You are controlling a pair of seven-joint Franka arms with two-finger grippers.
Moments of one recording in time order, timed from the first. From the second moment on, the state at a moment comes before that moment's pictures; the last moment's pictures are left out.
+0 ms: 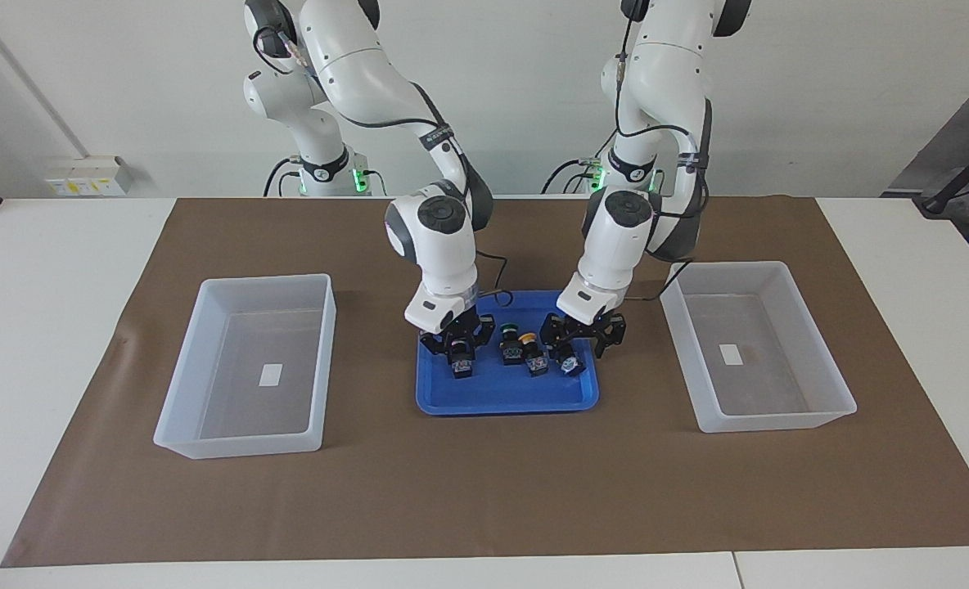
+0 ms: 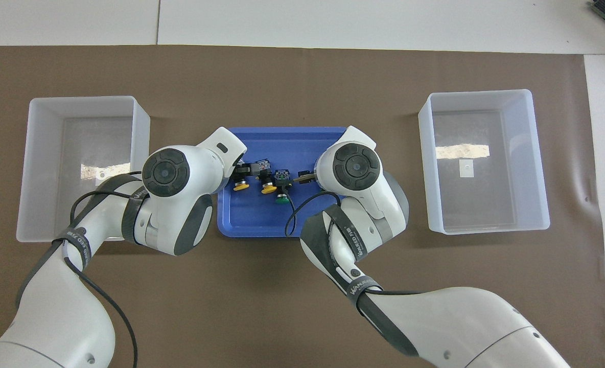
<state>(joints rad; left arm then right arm) -0.48 0.31 0.03 -2.03 -0.06 2.58 -0.39 0.56 0.46 -0.07 -1.79 0.00 2.41 0.37</state>
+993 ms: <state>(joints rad) -0.50 0.33 0.02 -2.01 -0.06 2.59 -0.45 0.18 0.24 -0.08 -1.82 -0.01 2.21 0.12</state>
